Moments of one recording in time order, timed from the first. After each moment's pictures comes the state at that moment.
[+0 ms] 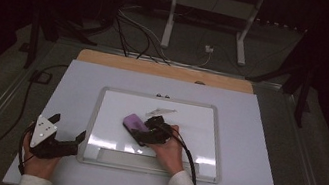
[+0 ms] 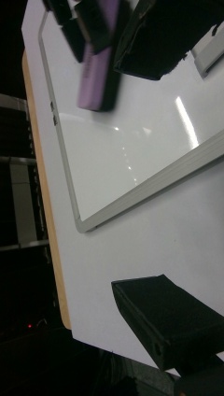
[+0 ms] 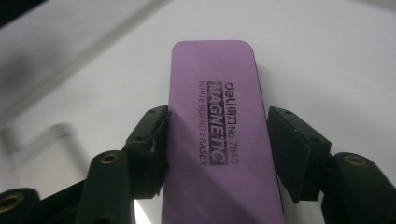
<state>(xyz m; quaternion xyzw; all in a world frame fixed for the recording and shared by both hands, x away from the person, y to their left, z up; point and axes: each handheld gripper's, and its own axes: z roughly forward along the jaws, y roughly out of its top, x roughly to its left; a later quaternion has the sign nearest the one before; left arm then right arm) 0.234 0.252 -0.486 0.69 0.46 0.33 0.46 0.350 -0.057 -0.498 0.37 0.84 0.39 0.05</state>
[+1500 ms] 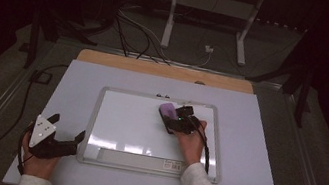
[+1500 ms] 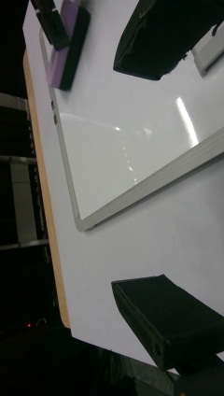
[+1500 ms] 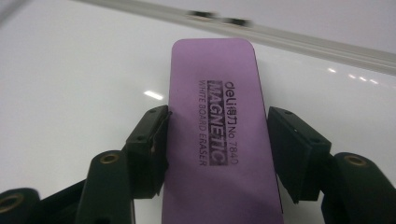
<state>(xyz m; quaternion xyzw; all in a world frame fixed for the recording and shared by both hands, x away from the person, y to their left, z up) 0.234 0.253 -0.486 0.69 0.46 0.32 0.46 0.395 -0.134 -0.496 0.51 0.77 0.34 0.15</state>
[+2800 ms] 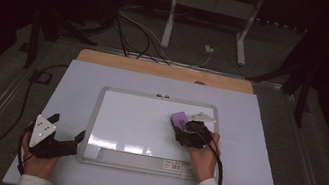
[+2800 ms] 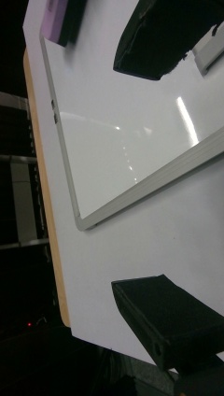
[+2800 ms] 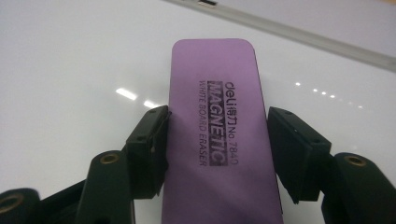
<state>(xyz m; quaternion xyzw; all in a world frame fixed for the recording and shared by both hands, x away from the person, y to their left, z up) 0.235 0.253 -0.486 0.69 0.46 0.33 0.46 0.346 -0.163 -0.484 0.49 0.78 0.32 0.21</state>
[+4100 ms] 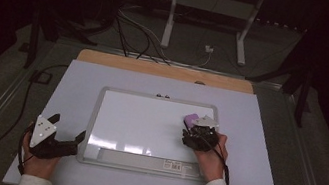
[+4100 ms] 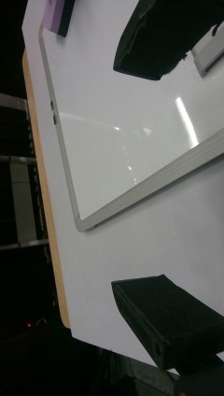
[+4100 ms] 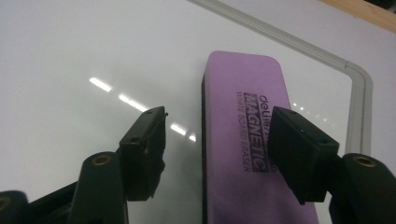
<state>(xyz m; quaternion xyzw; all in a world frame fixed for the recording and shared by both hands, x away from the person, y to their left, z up) 0.234 0.252 -0.486 0.69 0.46 0.33 0.46 0.346 -0.184 -0.493 0.45 0.80 0.29 0.26</state>
